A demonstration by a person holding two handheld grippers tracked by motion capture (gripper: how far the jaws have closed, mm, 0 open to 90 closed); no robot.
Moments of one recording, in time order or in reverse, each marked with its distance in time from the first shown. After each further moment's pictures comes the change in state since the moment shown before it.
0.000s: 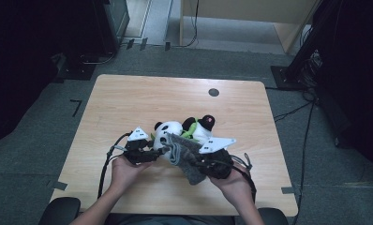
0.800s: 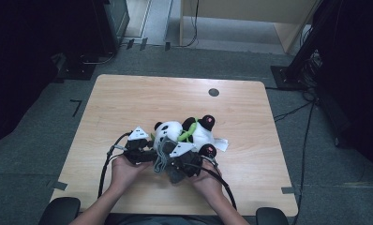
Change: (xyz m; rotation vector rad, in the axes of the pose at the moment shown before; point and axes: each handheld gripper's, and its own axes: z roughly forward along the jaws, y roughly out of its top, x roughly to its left) left arm 0.000 0.001 0.000 0.015 0.001 -0.002; right arm 0.002 -0.015 0.104 0.125 -0.090 -0.091
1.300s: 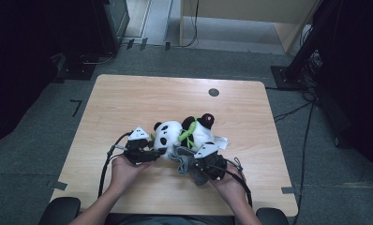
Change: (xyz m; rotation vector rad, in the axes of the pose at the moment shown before) left arm -0.001 0.001 0.000 0.007 -0.002 0.008; right arm -0.030 -0.042 -0.048 0.068 -0.063 0.067
